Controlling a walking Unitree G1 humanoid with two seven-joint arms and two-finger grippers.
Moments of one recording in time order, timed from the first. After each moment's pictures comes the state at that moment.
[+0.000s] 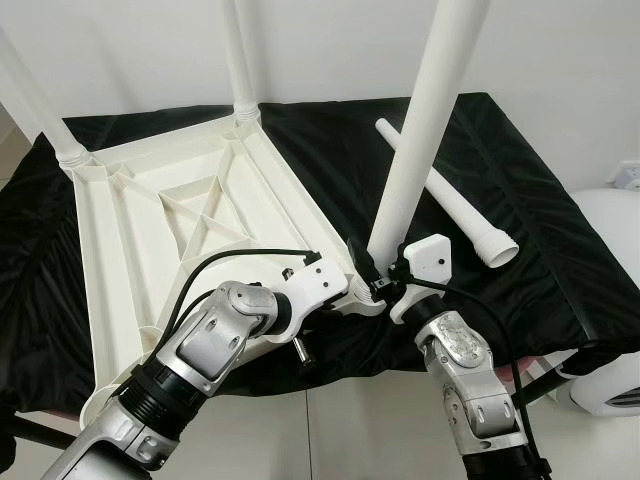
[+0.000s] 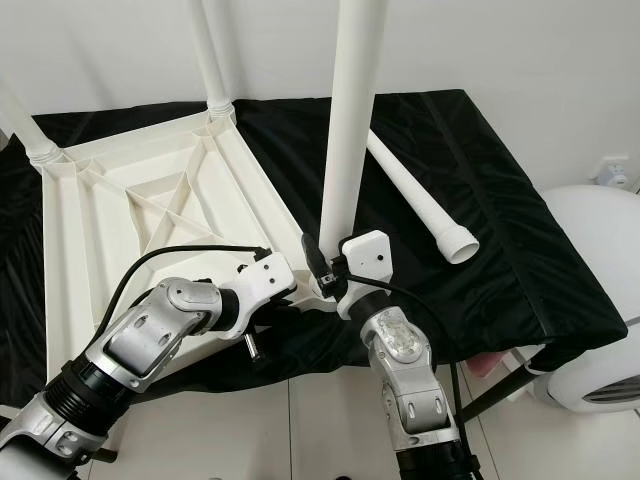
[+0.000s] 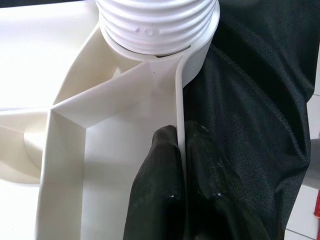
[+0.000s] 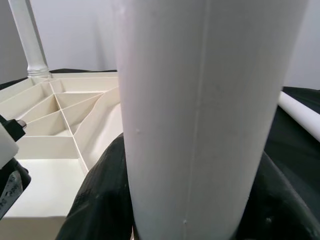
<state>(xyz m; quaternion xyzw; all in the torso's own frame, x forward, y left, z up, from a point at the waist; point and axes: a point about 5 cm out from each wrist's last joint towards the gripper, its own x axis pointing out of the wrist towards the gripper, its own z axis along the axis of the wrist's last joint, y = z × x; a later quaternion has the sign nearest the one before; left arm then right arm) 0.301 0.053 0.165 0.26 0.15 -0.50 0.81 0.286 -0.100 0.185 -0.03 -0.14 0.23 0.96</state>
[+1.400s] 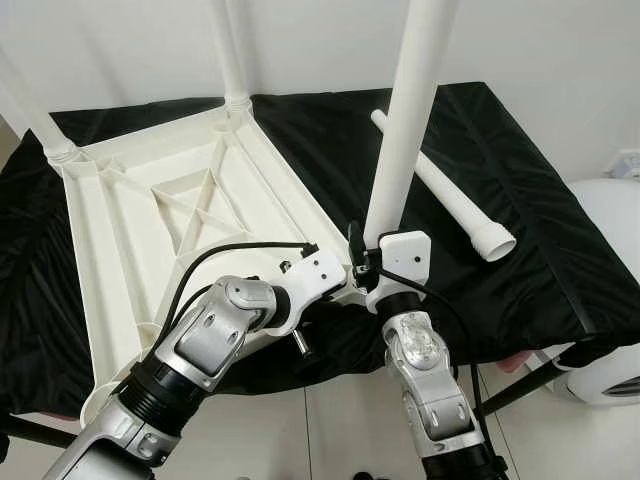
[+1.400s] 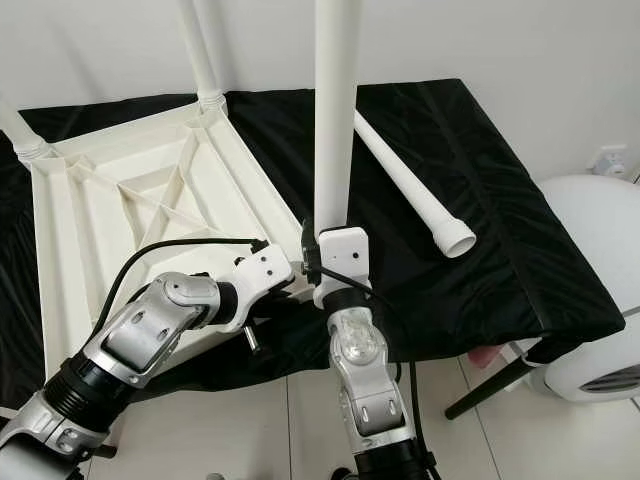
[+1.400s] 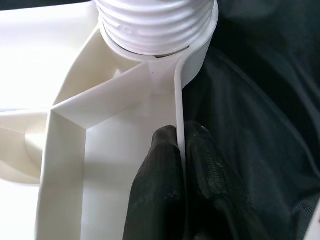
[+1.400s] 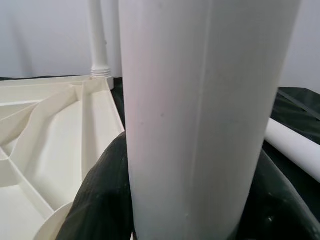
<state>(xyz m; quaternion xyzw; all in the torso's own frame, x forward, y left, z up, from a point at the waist) 0.304 0.054 0.173 0.26 0.14 -0.49 0.82 0.293 -0.072 0.188 -0.02 -0.16 0.07 0.98</state>
